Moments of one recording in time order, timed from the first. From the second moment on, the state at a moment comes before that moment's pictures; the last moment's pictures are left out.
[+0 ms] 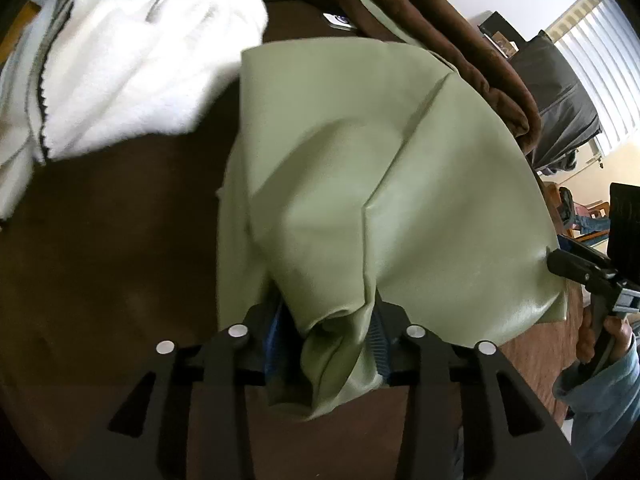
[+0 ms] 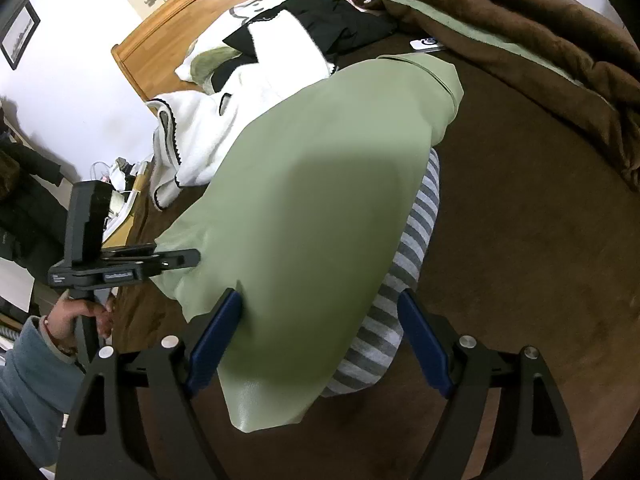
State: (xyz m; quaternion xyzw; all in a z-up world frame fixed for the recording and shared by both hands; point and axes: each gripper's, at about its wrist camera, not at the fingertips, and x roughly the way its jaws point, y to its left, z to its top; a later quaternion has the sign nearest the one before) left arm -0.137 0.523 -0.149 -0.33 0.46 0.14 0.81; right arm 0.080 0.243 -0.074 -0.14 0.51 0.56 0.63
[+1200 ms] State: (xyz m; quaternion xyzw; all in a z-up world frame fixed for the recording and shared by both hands) left arm -0.084 0.483 -0.126 -0.27 0.43 0.10 0.85; right arm 0.072 0.244 -0.061 -0.18 0.48 0.51 0.69
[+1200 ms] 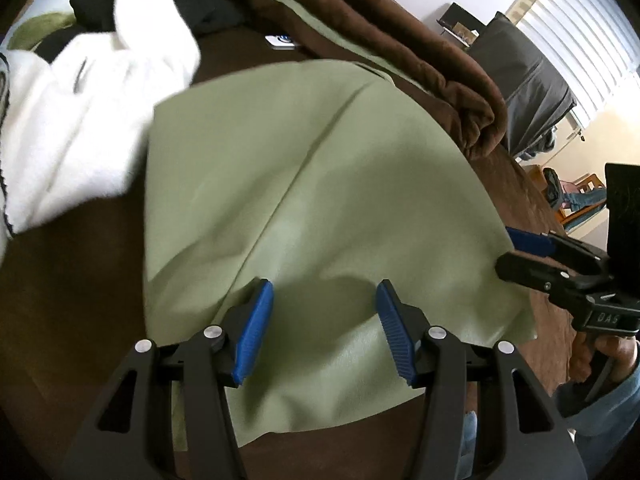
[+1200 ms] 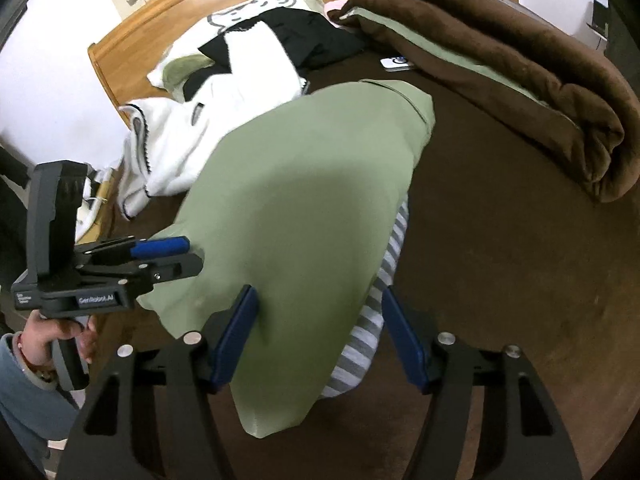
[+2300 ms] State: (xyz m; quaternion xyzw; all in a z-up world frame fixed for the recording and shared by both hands) left arm -0.140 0.446 -0.034 -0.20 0.41 0.20 0.87; right arm 0.032 0.203 0.011 -0.15 0.43 0.53 0.72
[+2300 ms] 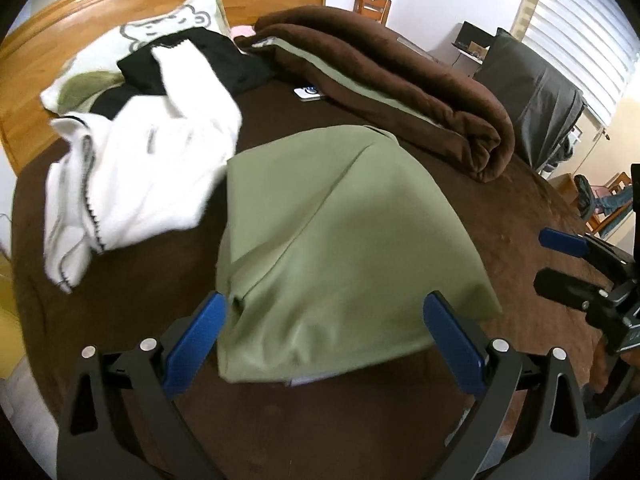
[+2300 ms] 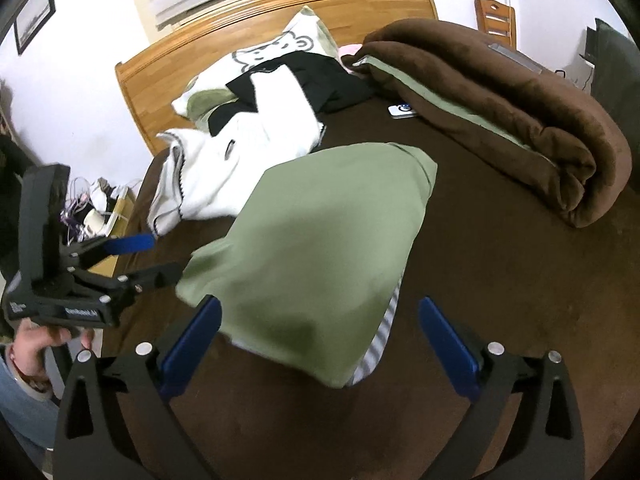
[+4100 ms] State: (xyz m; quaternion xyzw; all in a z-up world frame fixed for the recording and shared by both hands) left arm -0.233 0.288 -0.048 -0.13 0.41 0.18 0.88; right arm -0.092 0.071 0.007 -0.16 0.39 0.44 0.80
